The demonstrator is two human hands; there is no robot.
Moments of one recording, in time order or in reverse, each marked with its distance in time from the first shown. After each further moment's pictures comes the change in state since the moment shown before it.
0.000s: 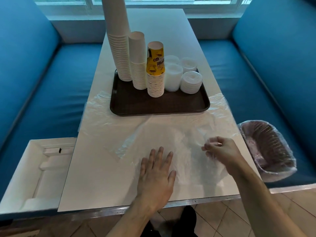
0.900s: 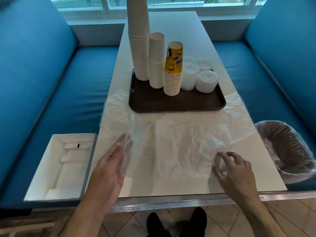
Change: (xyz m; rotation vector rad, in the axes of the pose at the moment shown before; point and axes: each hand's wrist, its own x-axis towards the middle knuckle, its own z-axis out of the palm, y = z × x) left_hand -0.082 -0.086 -0.099 -1.624 0.359 -0.134; right_hand -0.054 0.076 0.026 -0.950 0.198 -0.415
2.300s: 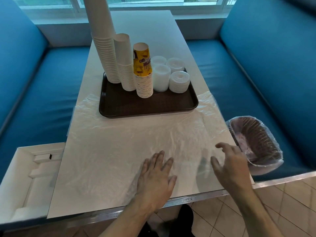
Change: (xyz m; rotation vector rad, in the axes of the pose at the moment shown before) left_hand 0.043 -0.134 0.110 1.750 -0.519 0.262; right_hand 0.016 0.030 -0.053 0.247 0.115 0.116
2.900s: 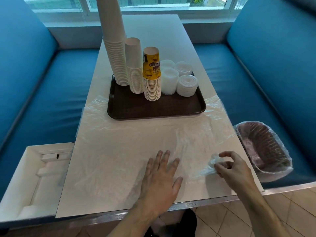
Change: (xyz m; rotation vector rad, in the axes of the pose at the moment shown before) left_hand -0.009 -0.010 -0.004 -0.014 0.130 -0.014; right_hand 0.005 -0.003 0.000 0.457 -0.185 0.284
